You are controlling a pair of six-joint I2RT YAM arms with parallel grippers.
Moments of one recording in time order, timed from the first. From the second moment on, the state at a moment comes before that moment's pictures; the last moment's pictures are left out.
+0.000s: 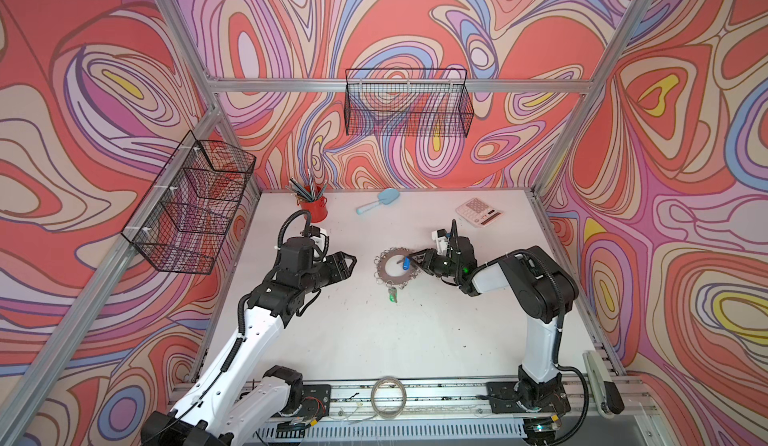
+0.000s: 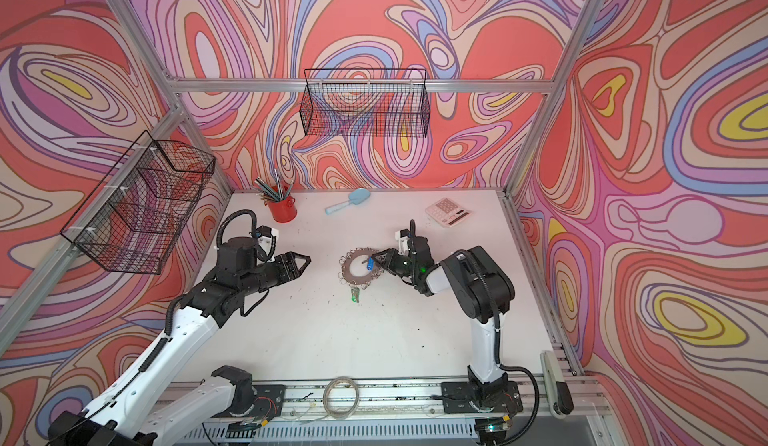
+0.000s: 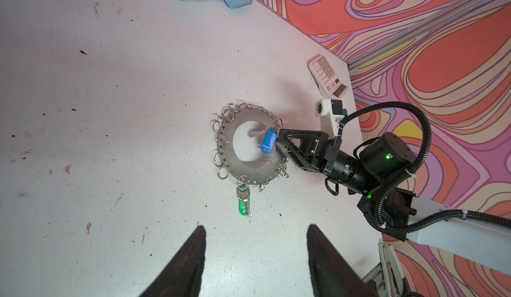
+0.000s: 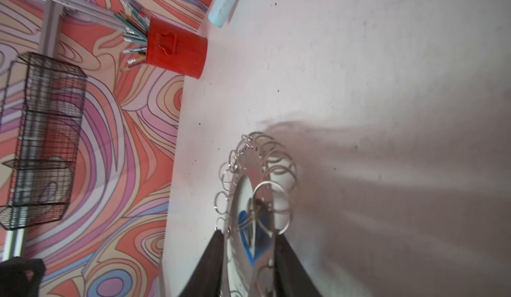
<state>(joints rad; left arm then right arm) -0.29 0.96 0.81 -0.46 0.30 -0.66 0.39 2.00 0.82 0.72 -0.55 0.92</state>
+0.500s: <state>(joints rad) -0.20 1.03 0.90 -0.56 0.21 -0.61 0.36 1.63 0.86 0.25 -0.19 0.65</state>
